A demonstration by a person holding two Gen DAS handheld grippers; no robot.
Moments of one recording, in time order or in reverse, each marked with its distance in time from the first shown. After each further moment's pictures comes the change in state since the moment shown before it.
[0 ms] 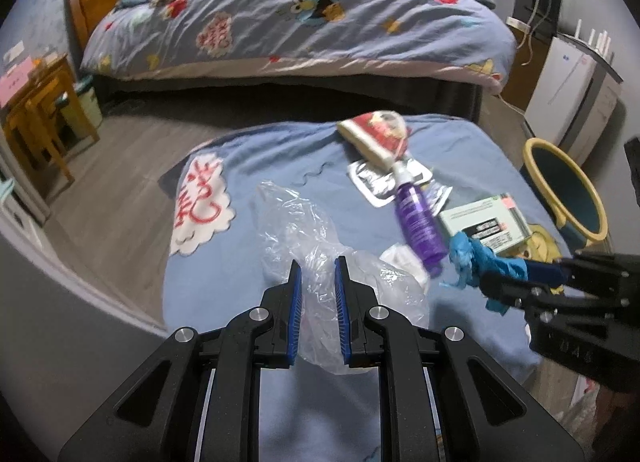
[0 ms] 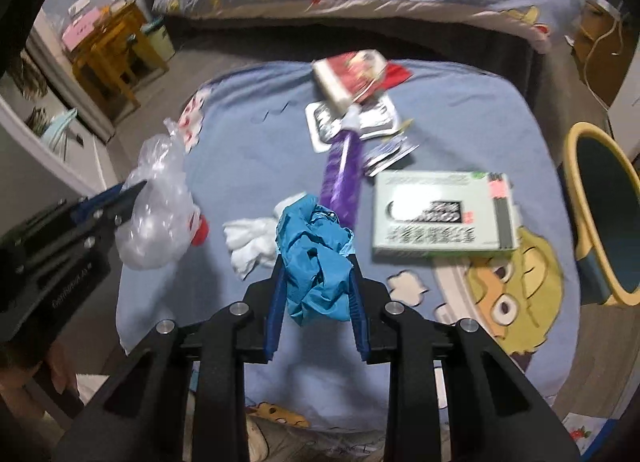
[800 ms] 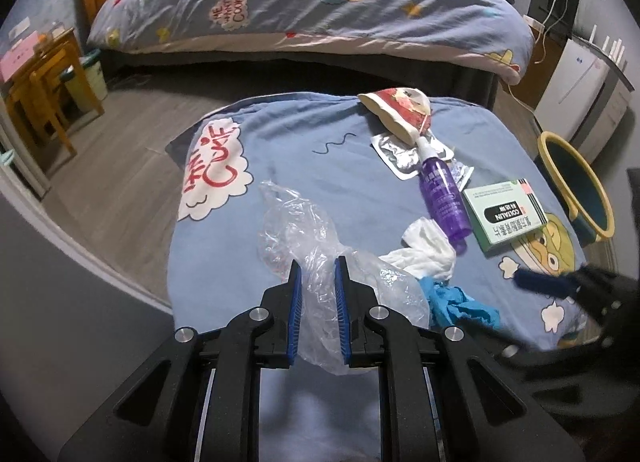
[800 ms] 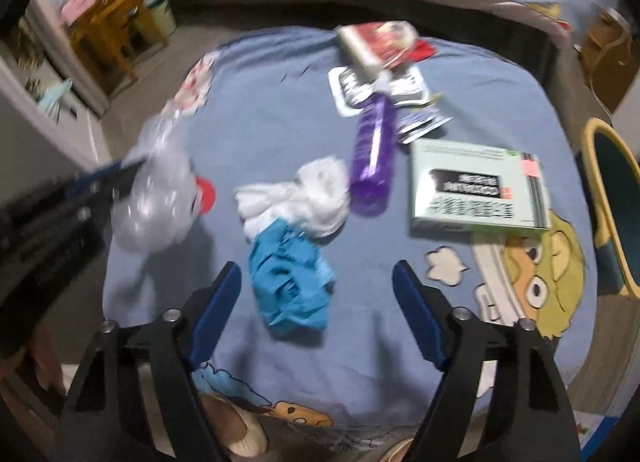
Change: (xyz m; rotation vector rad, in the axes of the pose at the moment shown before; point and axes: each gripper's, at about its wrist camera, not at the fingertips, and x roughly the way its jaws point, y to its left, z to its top) left arm 0.016 0.029 -0.021 -0.062 0.070 0.001; right arm 0.038 0.042 -0.022 -0.074 0.080 -0.034
